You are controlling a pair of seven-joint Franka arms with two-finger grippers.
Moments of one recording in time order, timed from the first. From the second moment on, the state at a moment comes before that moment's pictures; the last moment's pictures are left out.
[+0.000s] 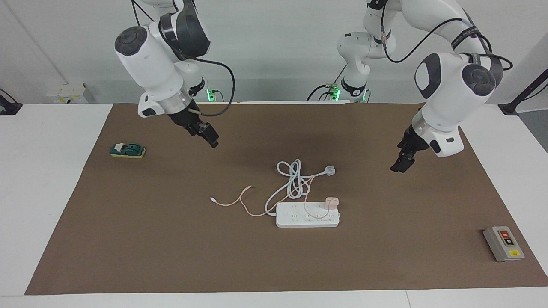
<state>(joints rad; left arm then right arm) -0.12 0.28 -0.03 -1.55 -0.07 1.75 -1.25 0.15 0.14 0.08 -1.70 0.29 1.87 0.97</state>
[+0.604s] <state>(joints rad) -0.25 0.68 -0.03 -1.20 -0.08 1.87 -1.76 0.31 0.61 0.08 -1.36 0.52 2.13 1.48</state>
